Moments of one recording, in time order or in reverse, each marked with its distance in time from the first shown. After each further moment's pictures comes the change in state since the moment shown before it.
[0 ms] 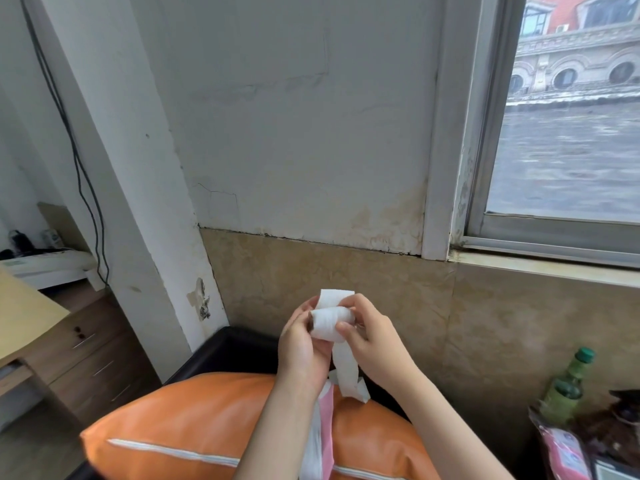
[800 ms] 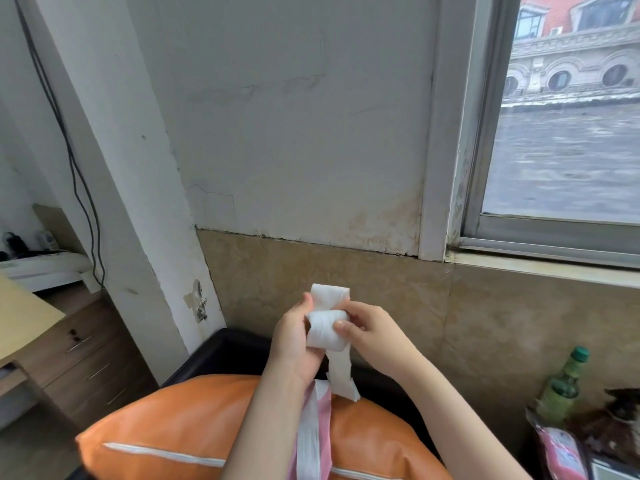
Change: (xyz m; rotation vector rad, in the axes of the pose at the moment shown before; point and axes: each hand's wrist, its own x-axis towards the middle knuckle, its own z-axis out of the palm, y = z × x) left_hand 0.004 0.014 0.000 0.111 -0.185 -0.130; right_hand 0.008 -0.010 -0.016 0.038 -0.147 0.083
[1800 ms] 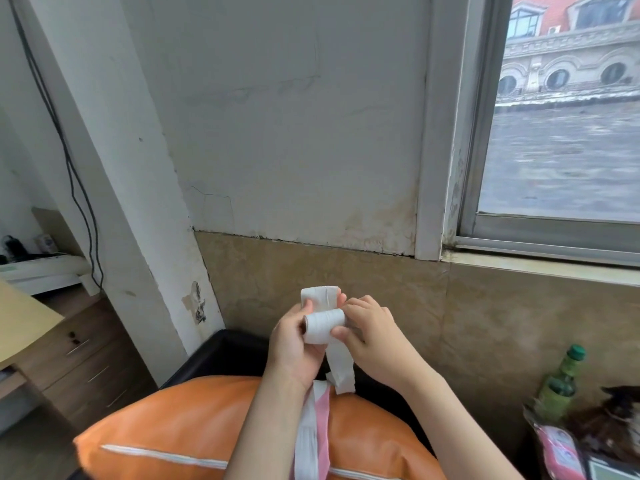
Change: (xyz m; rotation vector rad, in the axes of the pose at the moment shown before) left_hand -0.004 -0.006 0.004 -0.136 -0.016 0.031; right_hand -0.005 0.007 -0.003 -0.367 0.053 -0.202
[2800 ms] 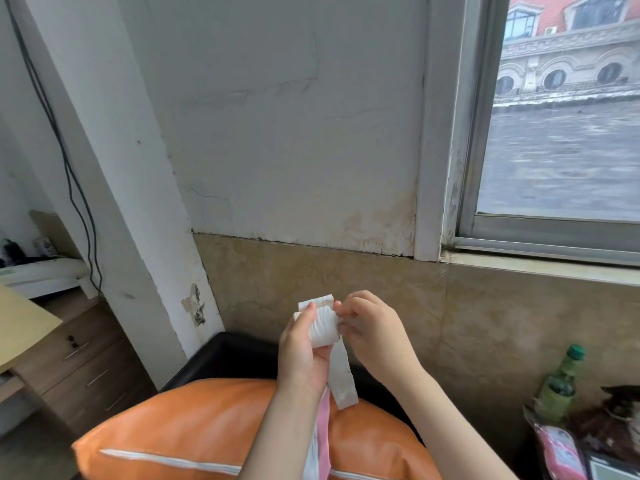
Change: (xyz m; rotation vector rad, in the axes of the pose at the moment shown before) left_hand 0.005 -0.020 -0.004 0.044 0.154 0.164; right_hand 0.002 0.002 0.008 0.147 0.300 0.073
